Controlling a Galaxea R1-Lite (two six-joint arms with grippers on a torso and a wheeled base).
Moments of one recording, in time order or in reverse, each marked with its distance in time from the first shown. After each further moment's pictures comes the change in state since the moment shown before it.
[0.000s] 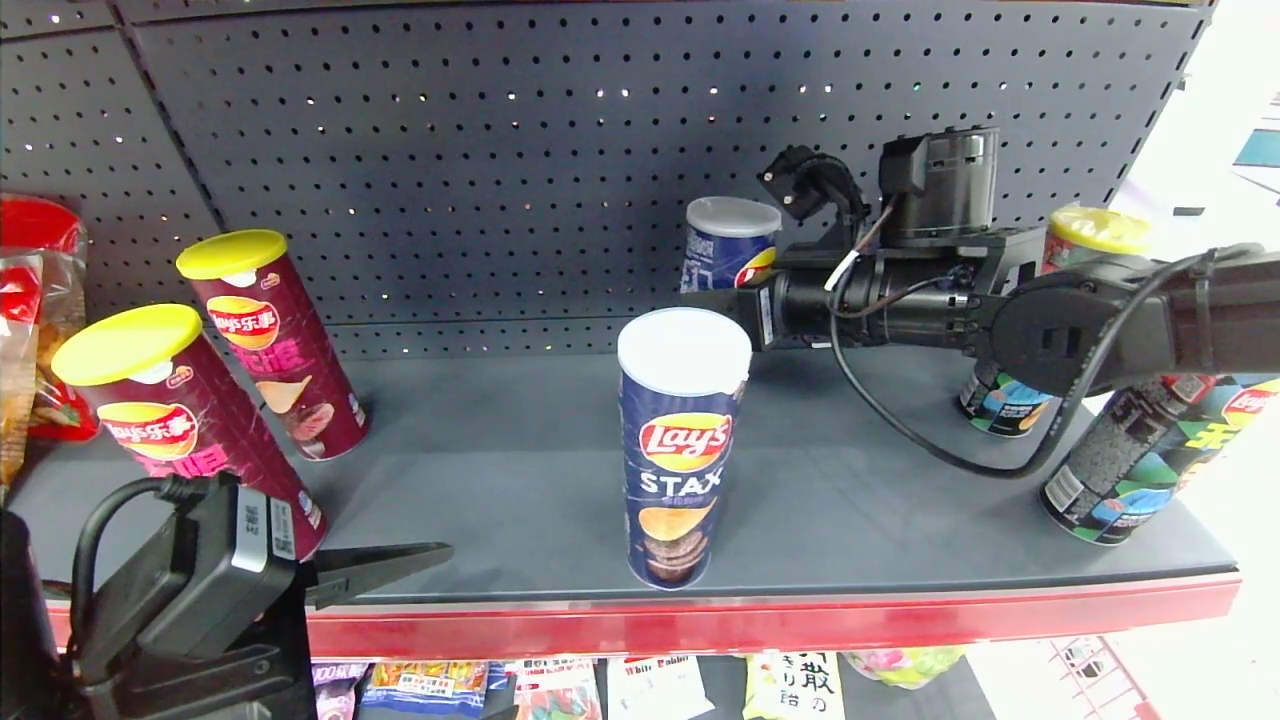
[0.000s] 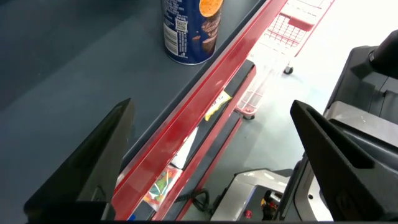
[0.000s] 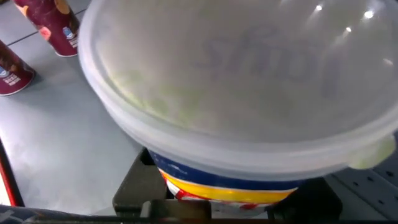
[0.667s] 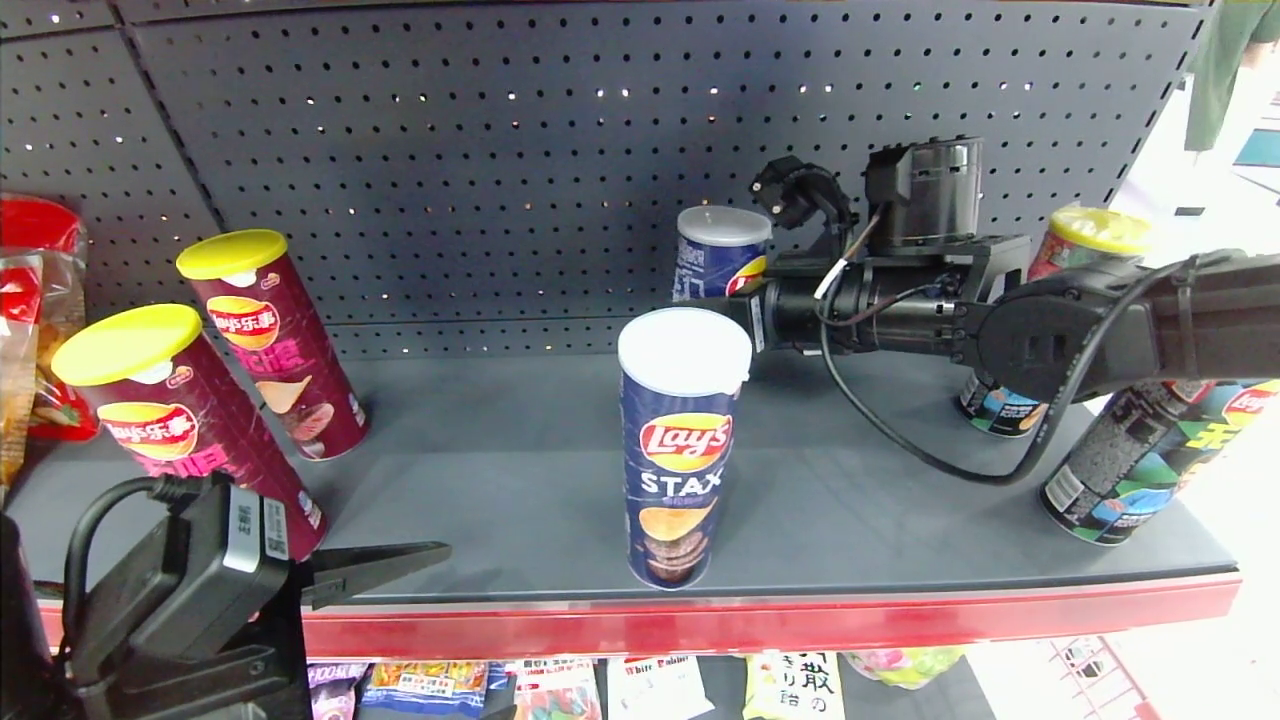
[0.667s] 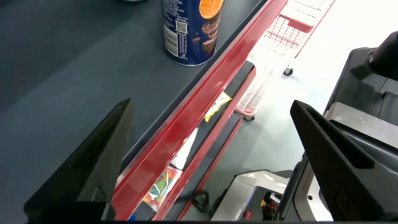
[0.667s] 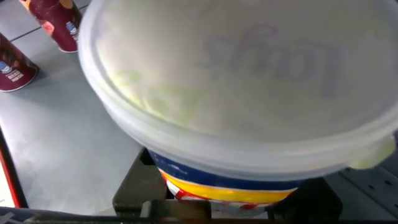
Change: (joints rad) left arm 0.000 -0.007 0.000 0.001 0.000 -0.003; right arm 0.013 0.011 0.005 -0.001 -0.001 0.003
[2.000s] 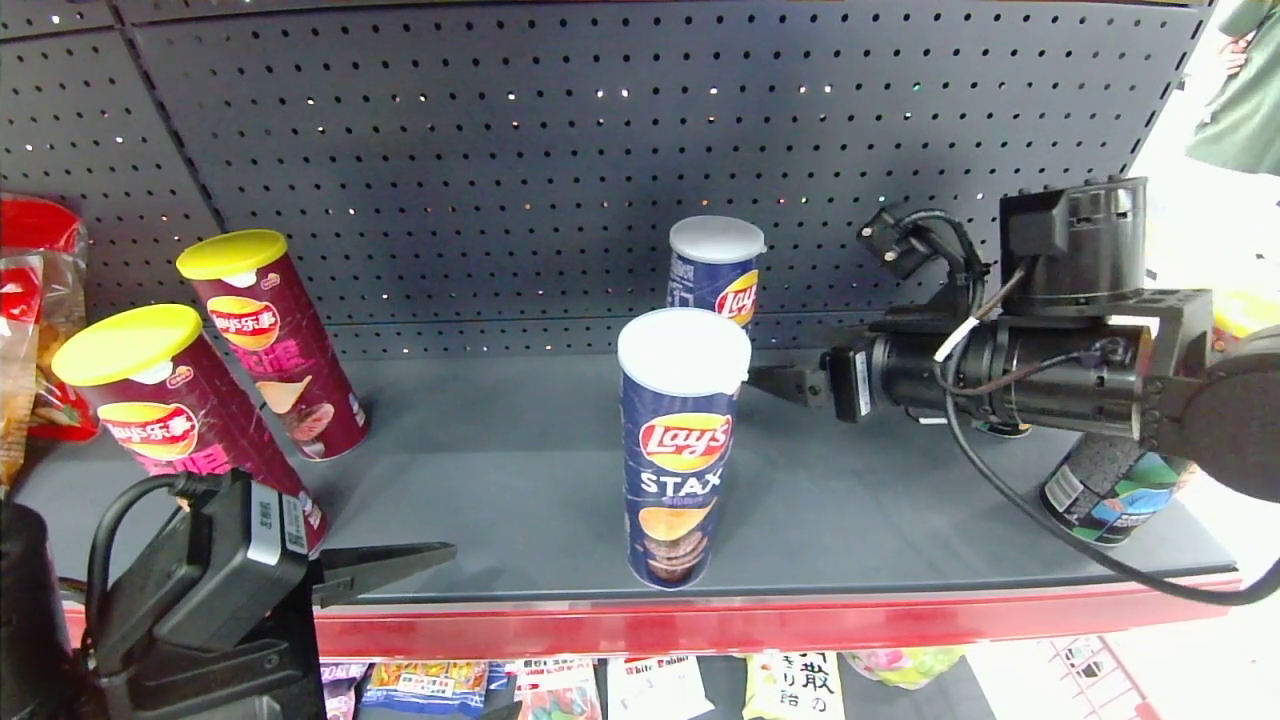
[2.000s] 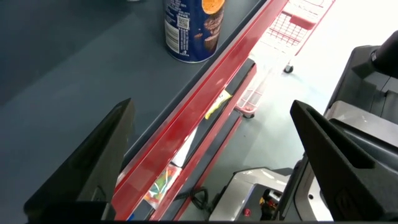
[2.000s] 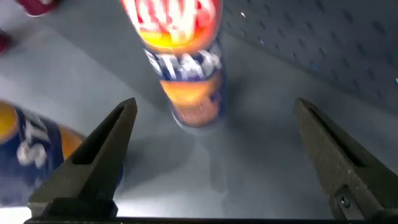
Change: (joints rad) left arm 0.003 0.024 -0.005 0.000 -0.001 -0.002; right arm -0.035 -0.263 0.366 0.001 -0.145 0.079
